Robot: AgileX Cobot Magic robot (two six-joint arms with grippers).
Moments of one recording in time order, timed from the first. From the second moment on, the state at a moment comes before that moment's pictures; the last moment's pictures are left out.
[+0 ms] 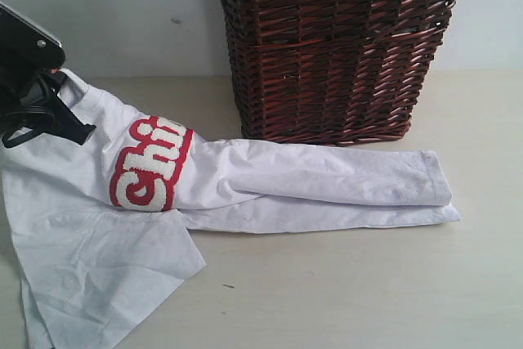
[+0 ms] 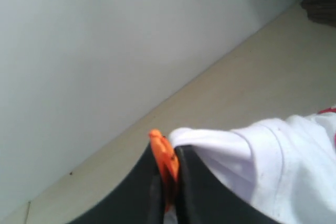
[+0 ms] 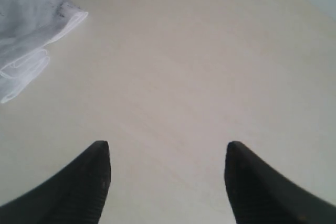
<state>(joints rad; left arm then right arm) -0.28 1.63 -0.69 -0.34 -0.56 0.84 -0.54 1.44 -0.92 0.68 0.70 -1.57</state>
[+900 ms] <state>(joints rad) -0.28 1.63 -0.69 -0.29 -0.60 0.89 -0.54 1.33 -0.92 0.70 0.84 -1.53</state>
